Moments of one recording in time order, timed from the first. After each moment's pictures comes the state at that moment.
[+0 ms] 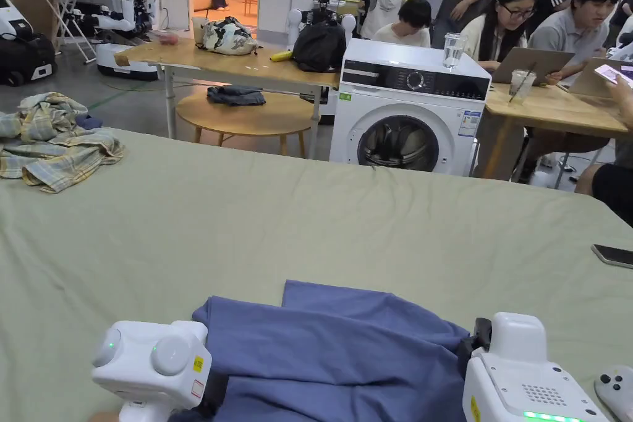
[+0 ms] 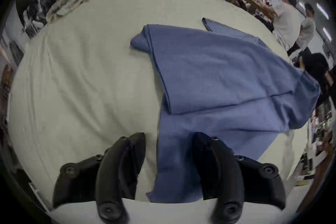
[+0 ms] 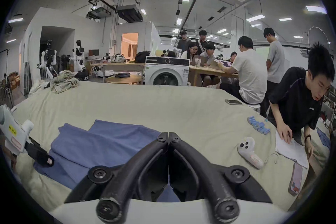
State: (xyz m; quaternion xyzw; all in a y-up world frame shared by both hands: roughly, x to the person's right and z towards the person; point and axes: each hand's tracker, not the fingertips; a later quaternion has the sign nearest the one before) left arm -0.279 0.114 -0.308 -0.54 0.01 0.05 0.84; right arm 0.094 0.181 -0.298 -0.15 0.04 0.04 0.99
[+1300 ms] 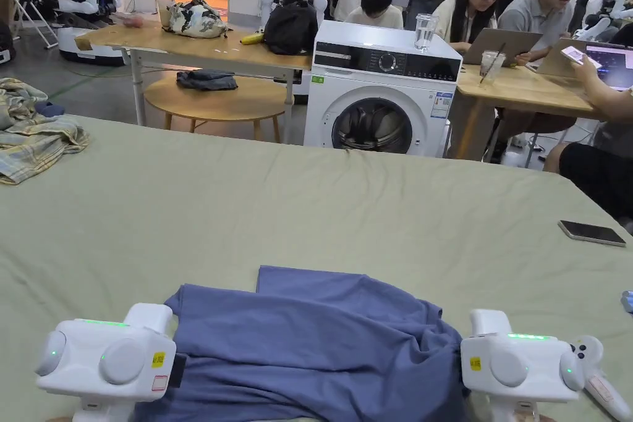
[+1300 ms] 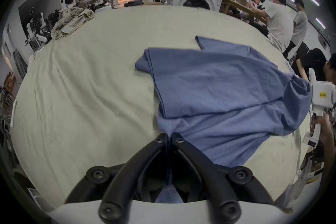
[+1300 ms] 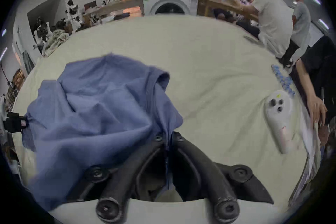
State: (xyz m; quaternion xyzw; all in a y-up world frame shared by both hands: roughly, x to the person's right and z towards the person) left arm -0.289 0.133 -0.288 -0.47 0.00 0.05 0.88; right arm 0.164 0.110 -0.406 -0.41 0.06 0.04 0.91
